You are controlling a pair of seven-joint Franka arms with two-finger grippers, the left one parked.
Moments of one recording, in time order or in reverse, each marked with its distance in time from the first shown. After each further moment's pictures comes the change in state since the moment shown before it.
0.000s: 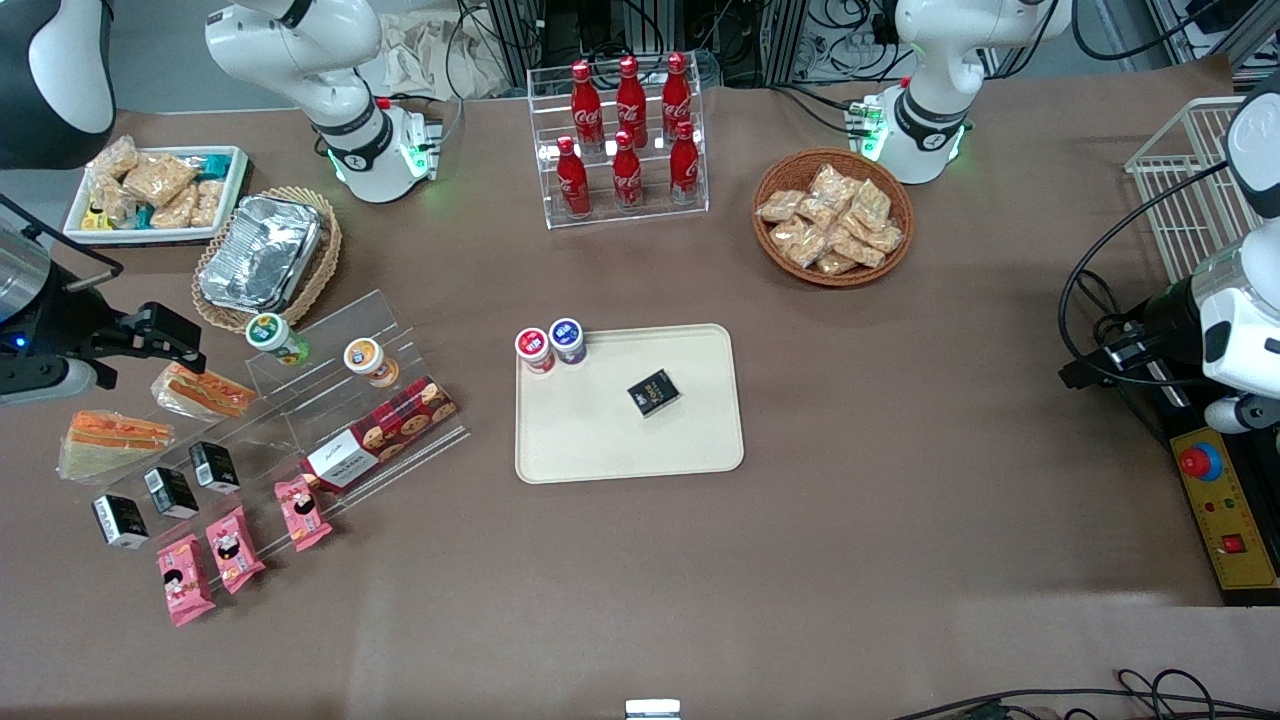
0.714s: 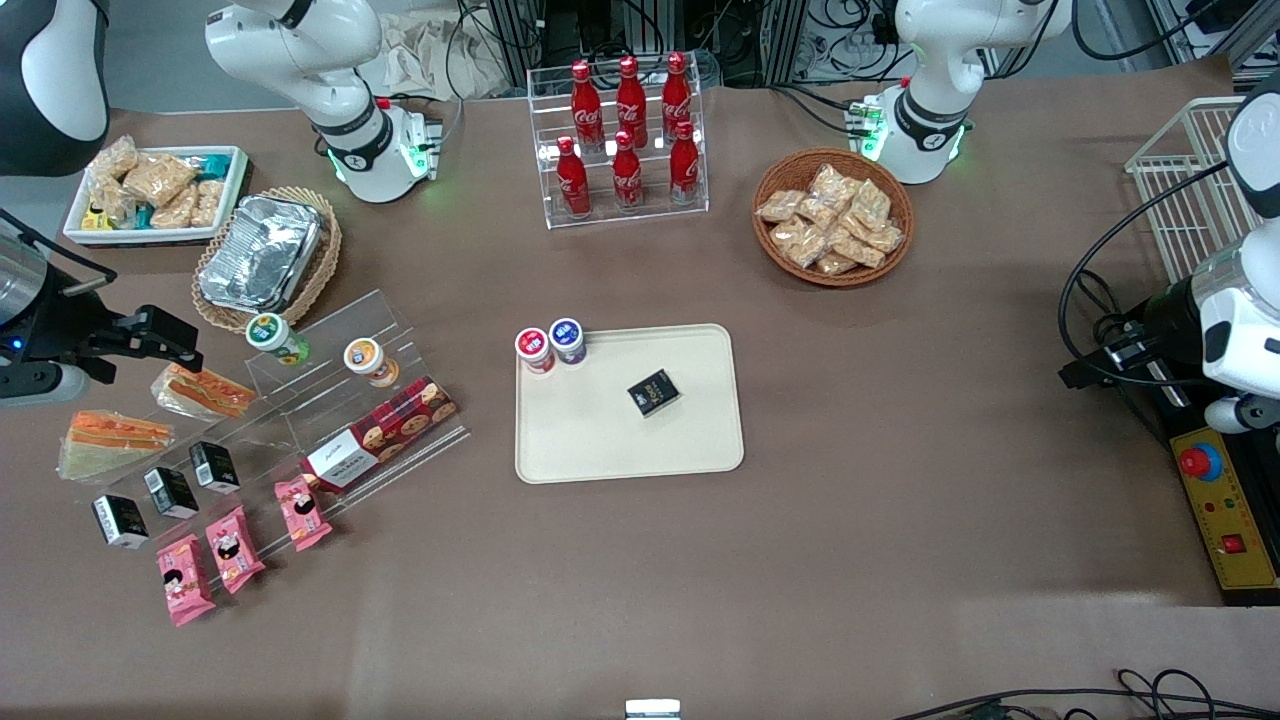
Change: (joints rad) arm -0.006 0.004 -0.005 -0.001 0.000 -0.039 0.059
